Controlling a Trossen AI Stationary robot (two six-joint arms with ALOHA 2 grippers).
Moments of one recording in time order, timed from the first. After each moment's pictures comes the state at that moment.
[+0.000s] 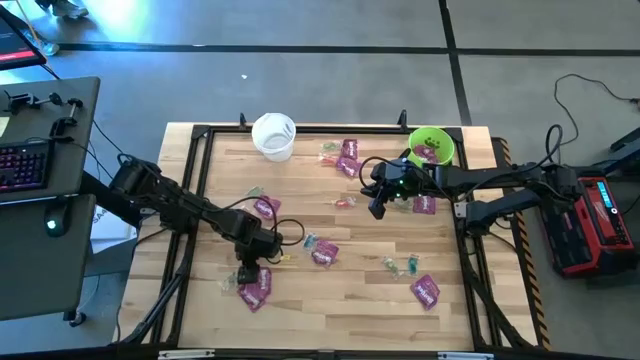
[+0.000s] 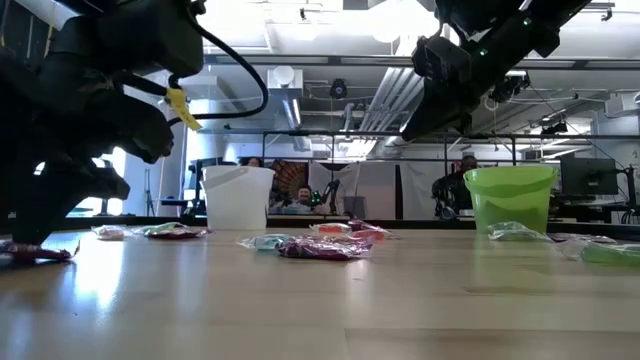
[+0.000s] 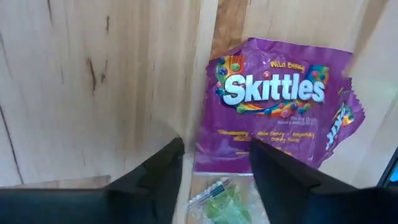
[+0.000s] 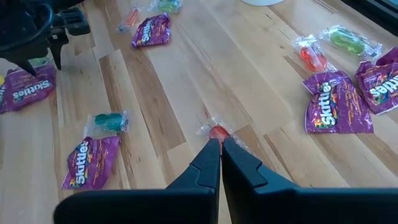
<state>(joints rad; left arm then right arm) -0.31 1.60 0.76 -0.59 0.37 -0.44 -0.16 1.23 0.74 -0.20 0.05 0.31</state>
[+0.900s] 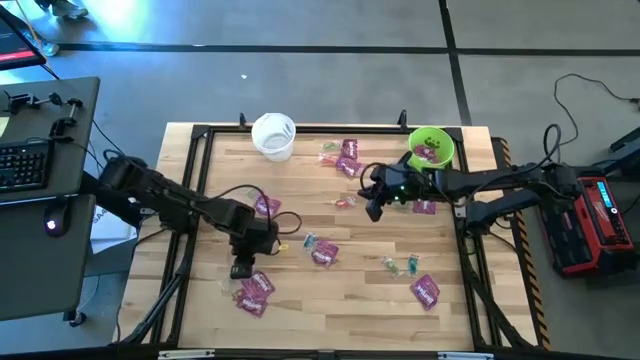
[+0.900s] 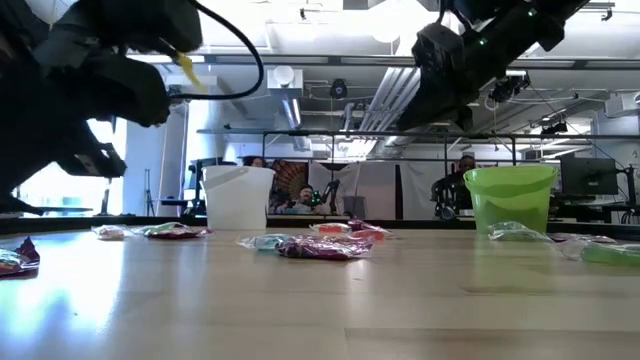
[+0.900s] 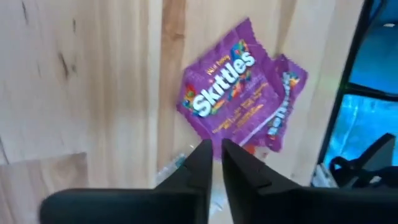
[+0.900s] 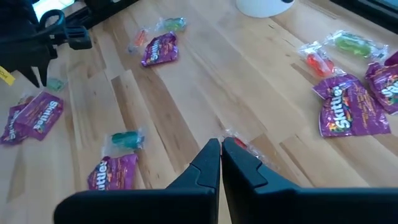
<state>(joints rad) -0.25 1.46 0.76 -0.66 0.49 -0.38 -0.10 1.23 0.74 -0.15 0.12 0.43</state>
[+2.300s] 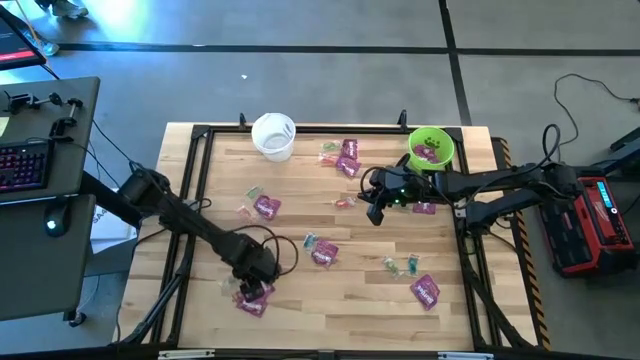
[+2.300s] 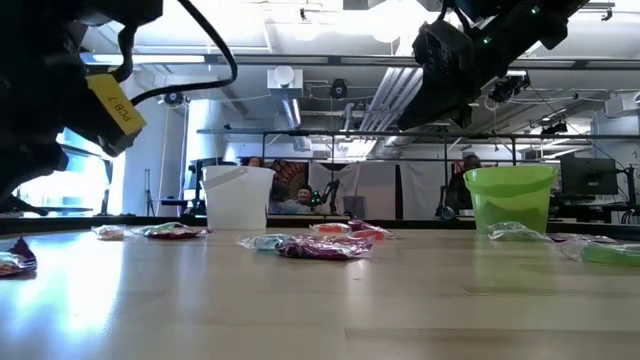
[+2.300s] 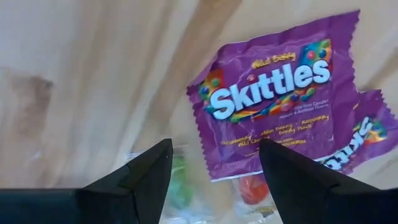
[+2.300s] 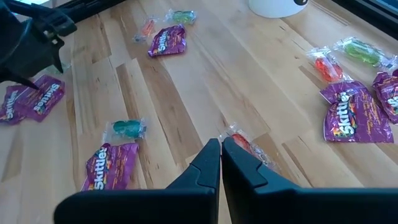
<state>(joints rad) -0.51 1.71 0.95 -0.79 0.23 -0.95 -0.07 1.23 0.74 -0.16 0.12 0.36</state>
